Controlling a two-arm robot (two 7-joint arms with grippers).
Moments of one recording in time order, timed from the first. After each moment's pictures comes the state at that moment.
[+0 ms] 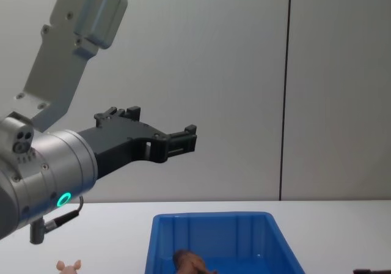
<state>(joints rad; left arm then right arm) -0.24 0.38 0.45 -1.63 -0.20 0.01 -0.01 0.00 0.41 -0.17 -1.71 0.30 0.52 0.33</state>
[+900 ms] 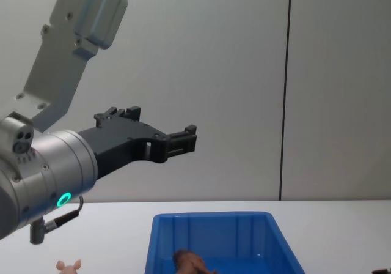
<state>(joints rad) -0.24 0.38 0.45 -1.63 -0.20 0.01 -0.01 0.16 0.34 -0.23 -1.50 0.19 0.55 0.41</state>
